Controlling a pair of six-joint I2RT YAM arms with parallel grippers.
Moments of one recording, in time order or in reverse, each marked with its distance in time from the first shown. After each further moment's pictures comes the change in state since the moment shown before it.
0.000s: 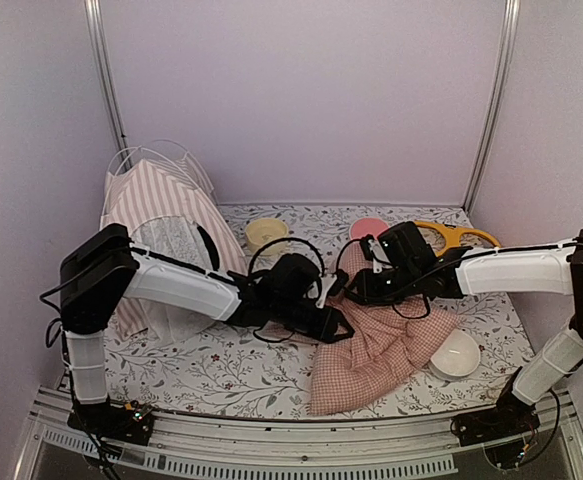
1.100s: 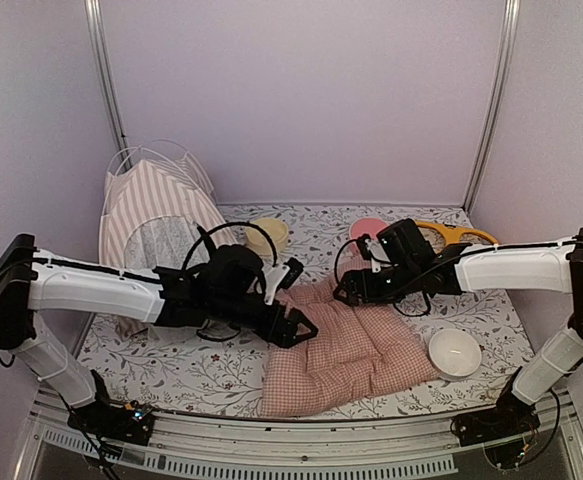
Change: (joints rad) left arm 0.026 -0.441 -0.290 -0.141 -0.109 0.108; right arm -0.009 0.007 0.023 -0.039 -0.015 -0.084
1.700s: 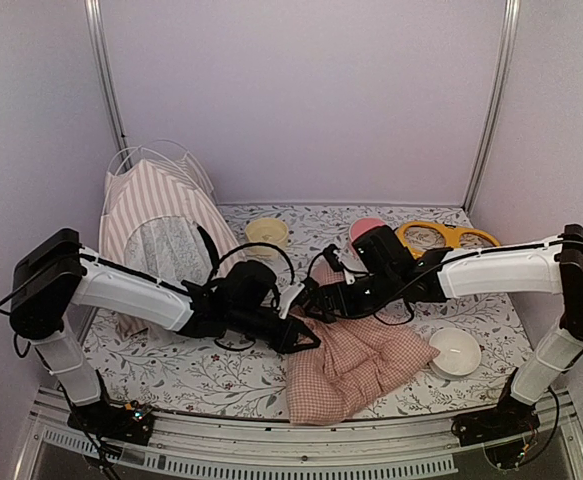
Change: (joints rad) left arm 0.012 0.174 -0.034 0.215 0.200 -0.013; right arm 0.125 0.066 0.070 0.025 -0.109 -0.037
